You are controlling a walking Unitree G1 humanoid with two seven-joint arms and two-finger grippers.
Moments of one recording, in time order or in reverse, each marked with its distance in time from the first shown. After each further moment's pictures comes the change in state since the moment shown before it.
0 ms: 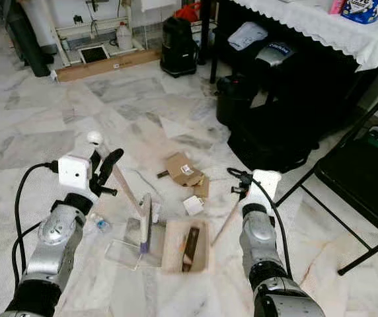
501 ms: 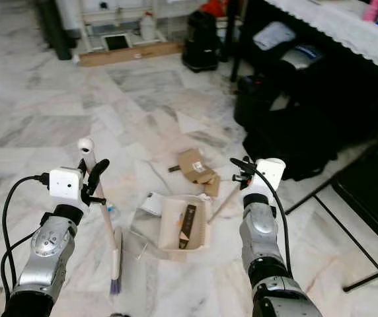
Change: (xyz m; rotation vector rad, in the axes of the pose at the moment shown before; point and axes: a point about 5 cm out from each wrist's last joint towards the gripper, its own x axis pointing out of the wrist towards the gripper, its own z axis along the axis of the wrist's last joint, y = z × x) left arm -0.008 0.011 -0.007 0.051 0.034 0.088; right arm 0.002 0.010 0.016 0.043 -0.084 0.052
